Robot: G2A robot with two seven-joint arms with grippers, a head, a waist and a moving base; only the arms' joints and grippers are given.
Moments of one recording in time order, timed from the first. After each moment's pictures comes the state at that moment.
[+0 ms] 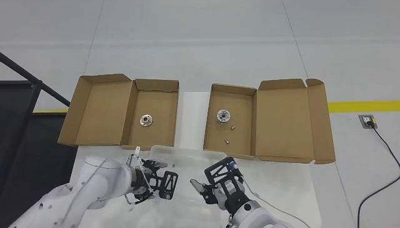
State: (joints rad) left arm 0.78 -0.63 -0.79 -1.94 1.32 -1.01 -0.69; right arm -1.53 -1.58 1.09 -2.25 -1.61 -0.10 0.82
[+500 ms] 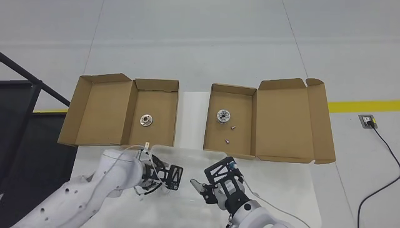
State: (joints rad) left arm 0.63 -0.72 -0.62 -1.77 1.36 -0.95 -0.69; right arm -1.53 -1.58 1.09 -2.25 -1.61 -0.10 0.82
